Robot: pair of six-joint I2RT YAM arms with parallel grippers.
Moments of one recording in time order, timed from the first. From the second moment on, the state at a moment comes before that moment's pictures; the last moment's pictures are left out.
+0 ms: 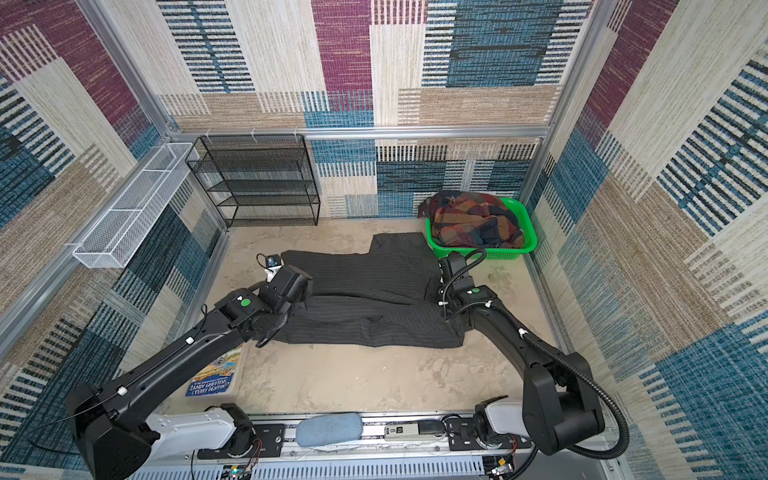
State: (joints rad) left arm -0.68 1.22 1.09 -0.90 -0.57 -0.79; right arm 0.29 1.32 0.87 -0.41 -0.02 0.58
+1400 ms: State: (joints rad) left arm -0.70 0.83 0.73 -0.89 -0.40 -1.09; right arm 0.45 1.56 0.81 -0.29 -0.28 0.52
